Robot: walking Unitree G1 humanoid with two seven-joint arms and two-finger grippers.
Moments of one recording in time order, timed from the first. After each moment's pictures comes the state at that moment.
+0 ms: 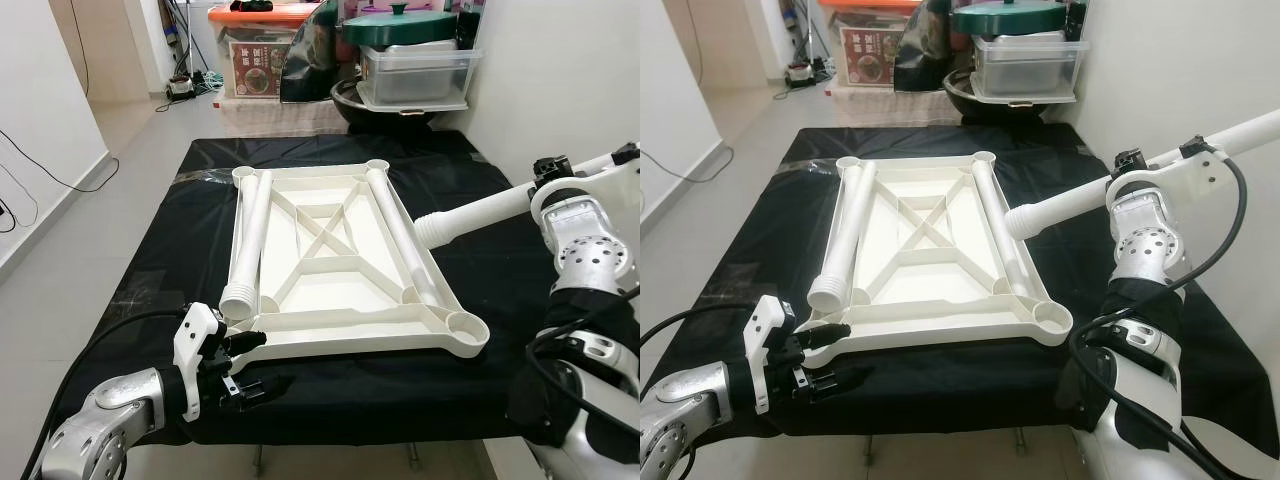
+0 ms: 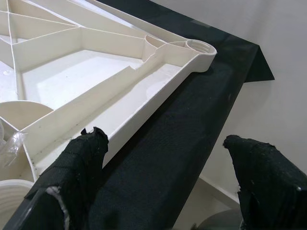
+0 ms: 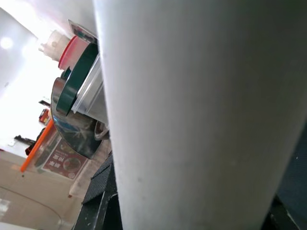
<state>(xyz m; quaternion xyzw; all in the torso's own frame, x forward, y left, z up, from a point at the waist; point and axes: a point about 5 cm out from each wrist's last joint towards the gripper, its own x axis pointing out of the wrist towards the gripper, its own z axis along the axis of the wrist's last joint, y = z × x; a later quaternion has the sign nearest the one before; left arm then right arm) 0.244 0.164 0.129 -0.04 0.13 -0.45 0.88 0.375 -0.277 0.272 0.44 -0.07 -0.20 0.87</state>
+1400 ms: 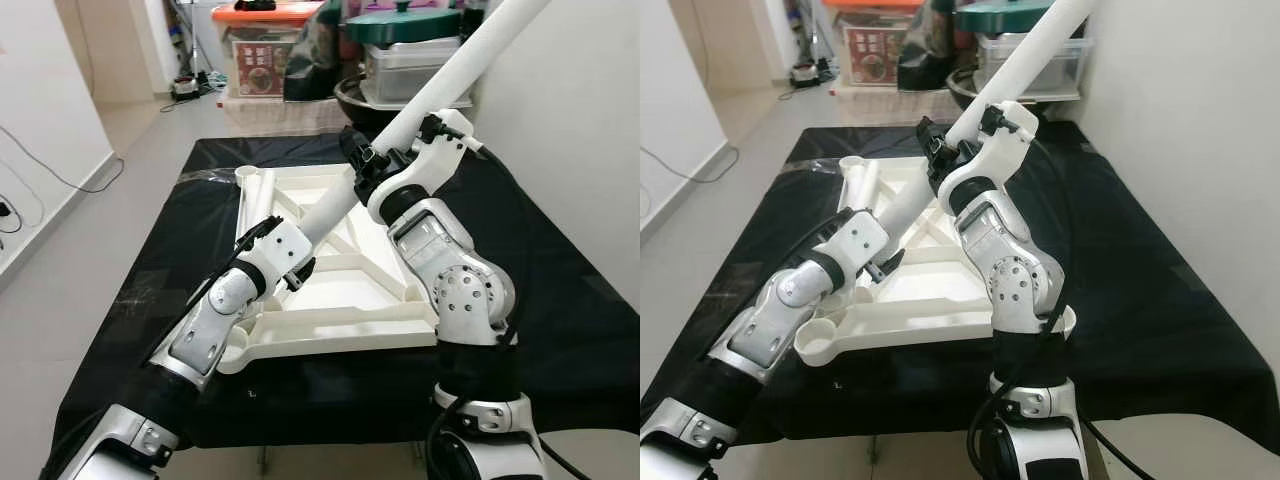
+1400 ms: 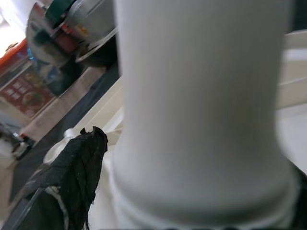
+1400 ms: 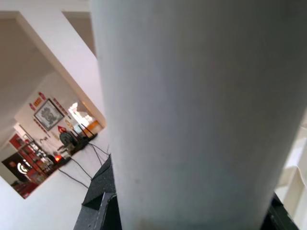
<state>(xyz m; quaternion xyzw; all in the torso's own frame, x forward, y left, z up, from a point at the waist) 0.347 0.089 0.185 0.28 -0.05 -0.24 0.93 0.335 -0.082 0.292 0.31 -0.07 0.18 0.93</state>
